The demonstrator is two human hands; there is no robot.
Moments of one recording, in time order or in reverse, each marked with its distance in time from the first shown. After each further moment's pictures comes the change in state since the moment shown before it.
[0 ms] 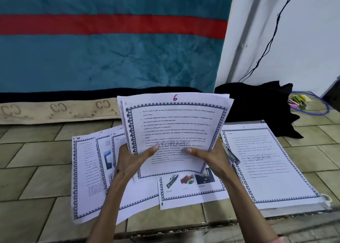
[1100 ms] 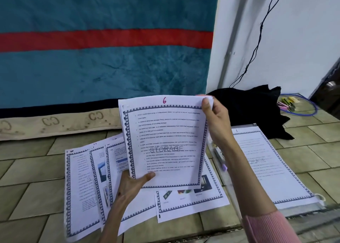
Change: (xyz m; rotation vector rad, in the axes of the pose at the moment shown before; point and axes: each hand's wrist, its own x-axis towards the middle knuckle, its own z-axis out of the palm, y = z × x) left_hand -0.002 -0.065 0.005 0.038 -0.055 -0.161; right_hand 0.045 -0.087 -0.002 0.018 0.166 -0.344
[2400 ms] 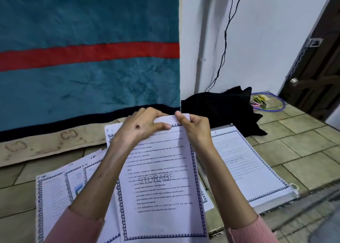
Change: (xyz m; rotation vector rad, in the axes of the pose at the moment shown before) left_hand 0.037 0.214 0.070 1.006 -0.383 0.548; right_hand 0.000 0.010 -0.012 -0.071 0.195 0.241
